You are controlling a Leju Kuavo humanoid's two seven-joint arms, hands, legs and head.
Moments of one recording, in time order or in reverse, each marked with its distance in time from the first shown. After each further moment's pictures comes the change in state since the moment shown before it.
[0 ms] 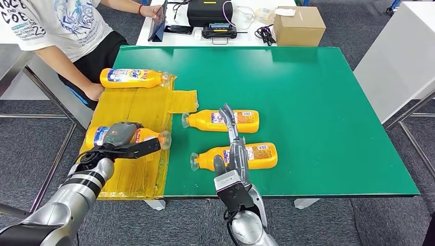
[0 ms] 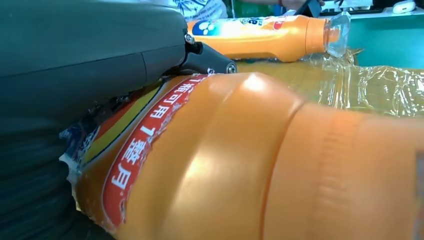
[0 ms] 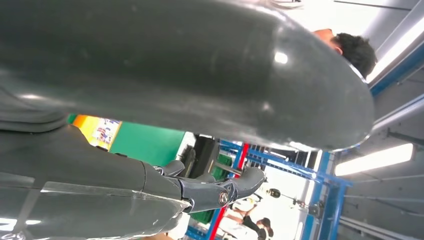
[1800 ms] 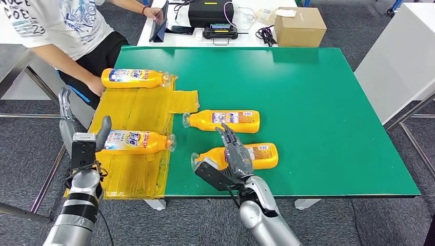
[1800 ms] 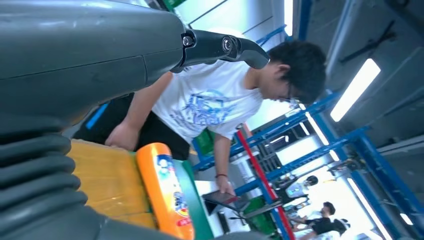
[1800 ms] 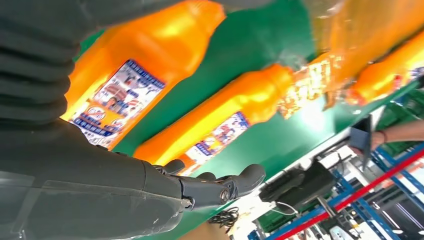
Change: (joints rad) left arm 0.313 -0.079 0.179 -0.601 0.893 0.378 -0.451; right arm -0.162 -0.132 -0.012 0.336 0.382 0.065 0.361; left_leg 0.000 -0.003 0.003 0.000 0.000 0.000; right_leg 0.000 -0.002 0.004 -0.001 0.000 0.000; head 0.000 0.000
